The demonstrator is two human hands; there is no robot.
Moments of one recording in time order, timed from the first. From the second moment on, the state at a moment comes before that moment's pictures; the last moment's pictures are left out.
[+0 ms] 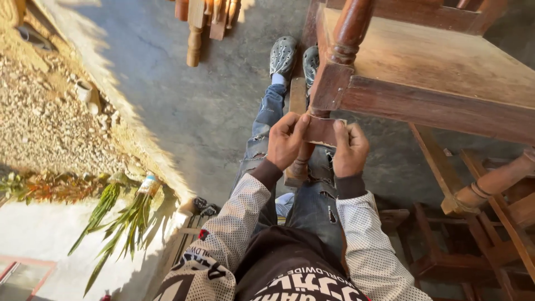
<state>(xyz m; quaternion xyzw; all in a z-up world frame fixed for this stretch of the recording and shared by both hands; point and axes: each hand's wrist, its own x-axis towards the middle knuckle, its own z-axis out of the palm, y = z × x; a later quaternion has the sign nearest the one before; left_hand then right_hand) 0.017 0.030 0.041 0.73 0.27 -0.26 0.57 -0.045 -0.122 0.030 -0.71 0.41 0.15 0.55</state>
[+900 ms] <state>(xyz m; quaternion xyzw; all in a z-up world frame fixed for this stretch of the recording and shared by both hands) 0.020 0.020 0.055 0.80 0.16 -0.23 0.53 -0.072 -0.113 -0.046 -0.49 0.52 0.14 0.68</state>
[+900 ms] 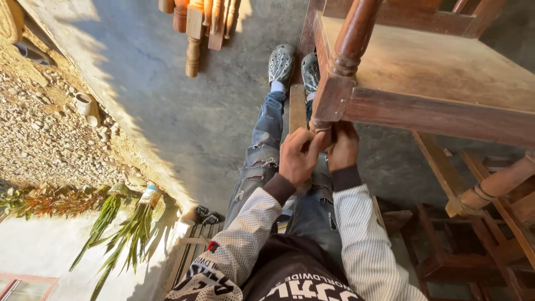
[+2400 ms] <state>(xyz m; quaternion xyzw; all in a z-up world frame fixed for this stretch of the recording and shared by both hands) 0.029 0.002 0.067 0.83 0.16 -0.19 0.50 -0.045 -0.116 -0.056 -0.61 0.59 0.15 0.50</state>
